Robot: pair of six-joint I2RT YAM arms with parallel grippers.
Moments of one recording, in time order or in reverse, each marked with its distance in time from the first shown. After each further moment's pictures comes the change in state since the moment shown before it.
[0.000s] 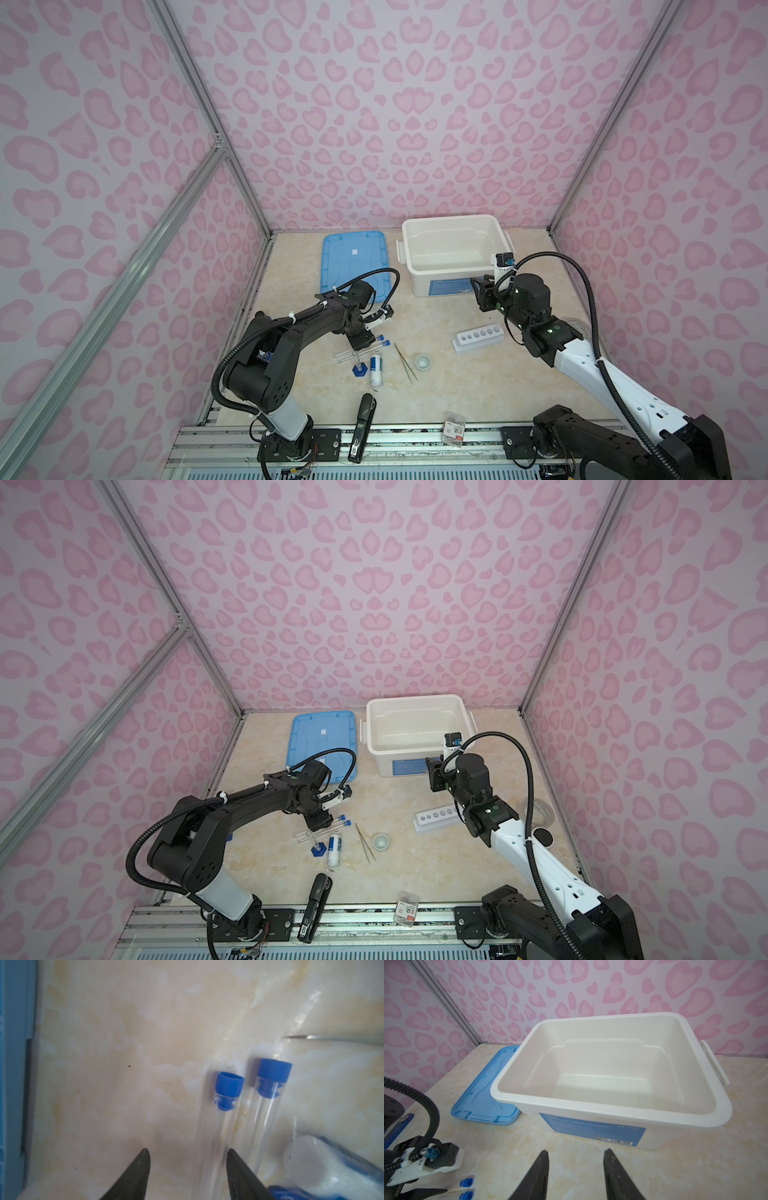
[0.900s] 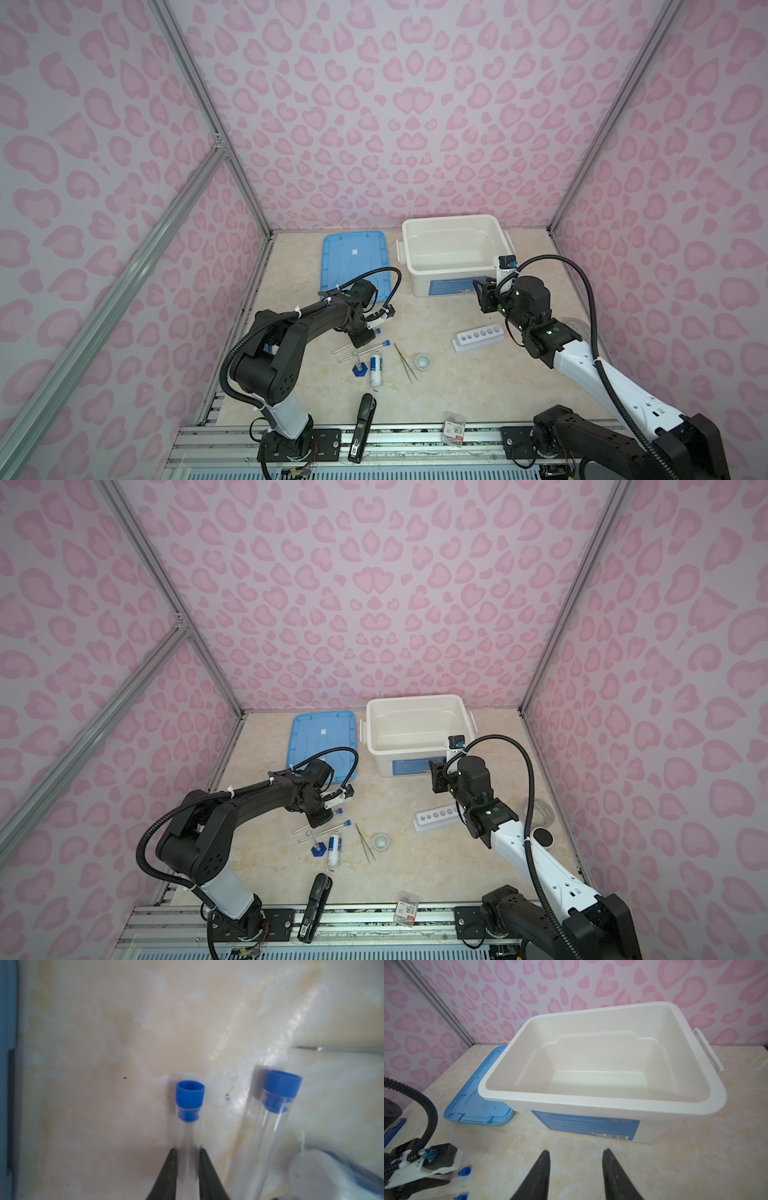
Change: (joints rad) left arm 0.000 0.053 0.035 -0.008 0.014 -0.001; right arm -0.023 0.006 -0.039 0.032 0.000 0.023
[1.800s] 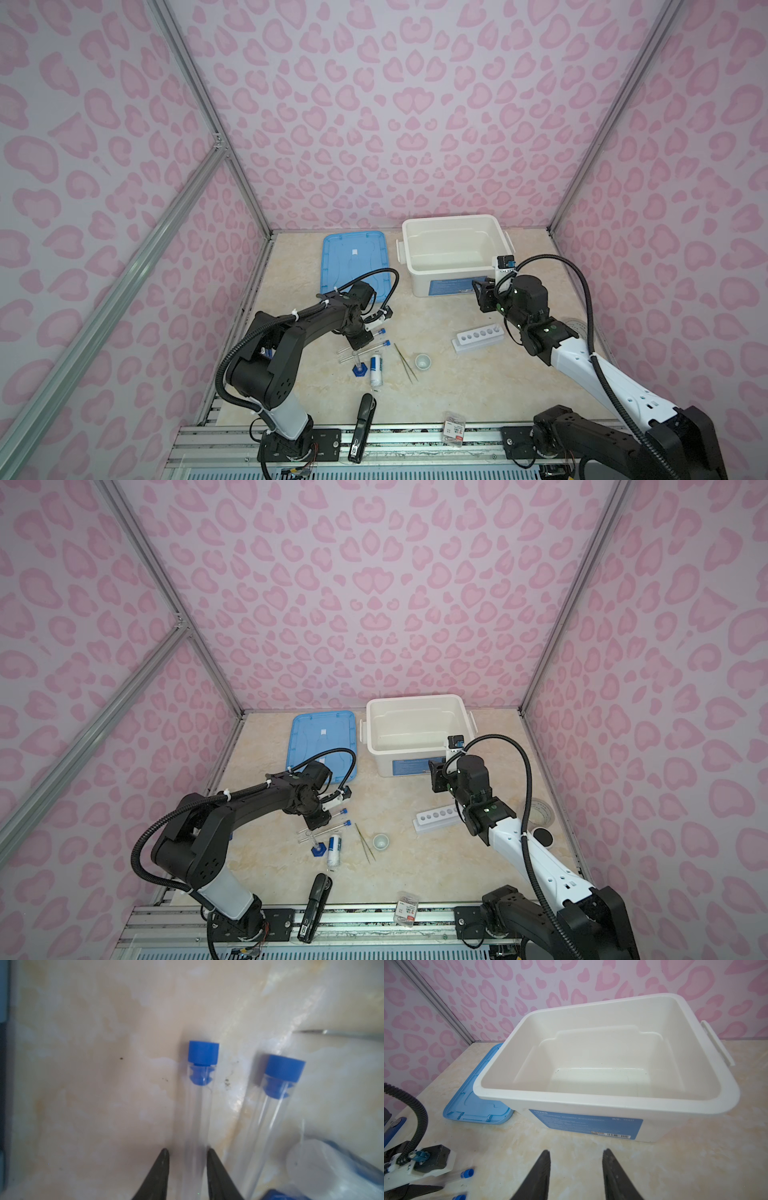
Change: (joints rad) left arm 0.000 -0.040 -0.044 -0.009 -0.019 -0.045; right arm -0.015 0.045 -0.002 0.032 -0.034 0.006
